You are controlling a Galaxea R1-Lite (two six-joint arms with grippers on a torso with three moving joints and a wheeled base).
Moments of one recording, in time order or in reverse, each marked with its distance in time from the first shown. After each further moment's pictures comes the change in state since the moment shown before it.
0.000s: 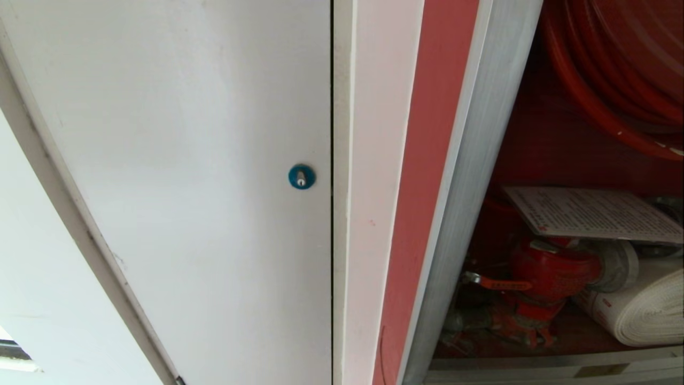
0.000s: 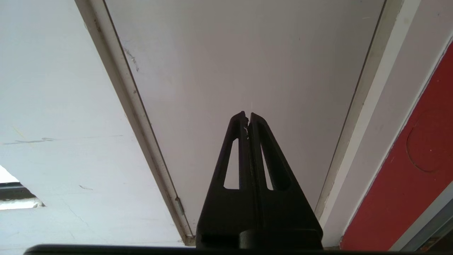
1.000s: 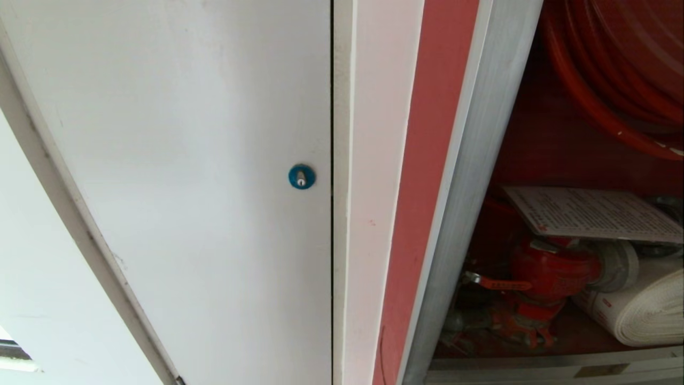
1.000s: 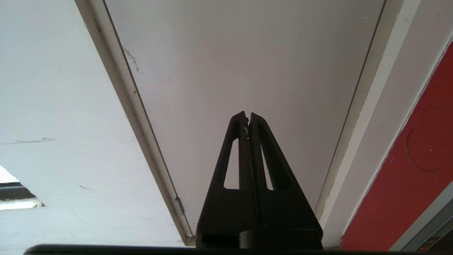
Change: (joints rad) left arm 0.000 0.000 0.000 0.000 0.000 0.000; right arm 0.002 0.080 0.000 -0.034 0.173 0.700
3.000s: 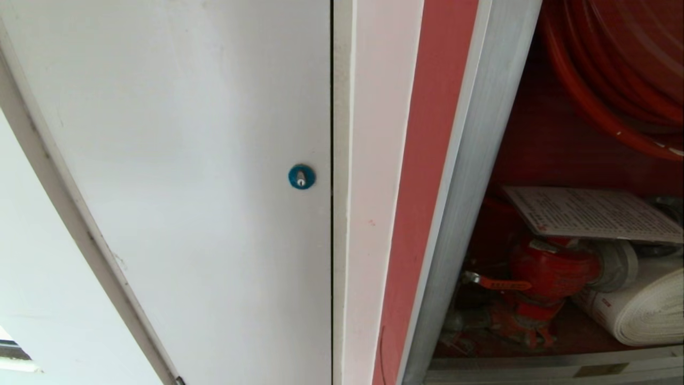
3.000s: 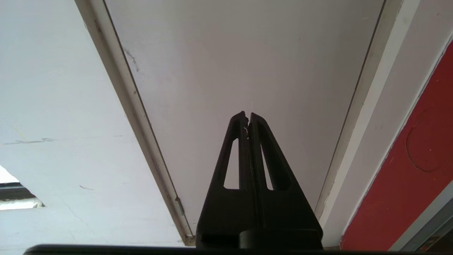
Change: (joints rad) left arm 0.000 0.000 0.000 0.000 0.000 0.000; right arm 0.275 -0.510 0.286 -0.036 0.060 0.780
